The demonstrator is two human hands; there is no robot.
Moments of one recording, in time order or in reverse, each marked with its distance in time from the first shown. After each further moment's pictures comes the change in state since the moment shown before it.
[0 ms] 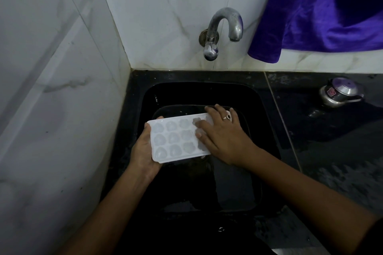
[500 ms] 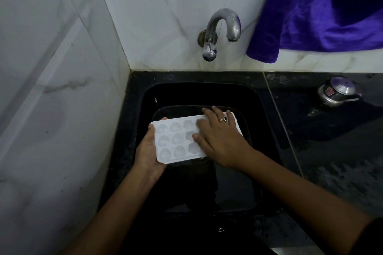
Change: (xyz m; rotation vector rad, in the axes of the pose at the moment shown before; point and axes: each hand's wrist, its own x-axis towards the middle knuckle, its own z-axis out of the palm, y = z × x) left_hand -0.006 -0.008 0.007 0.045 0.037 0.039; right_hand -0.003 -0.007 0.003 -0.009 0.011 0.018
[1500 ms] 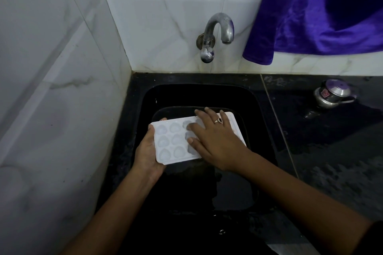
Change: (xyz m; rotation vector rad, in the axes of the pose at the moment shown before) left_hand -0.047 -0.001 0.043 -0.070 0.024 0.077; right_hand -0.017 -0.008 -0.013 0.058 0.031 -0.108
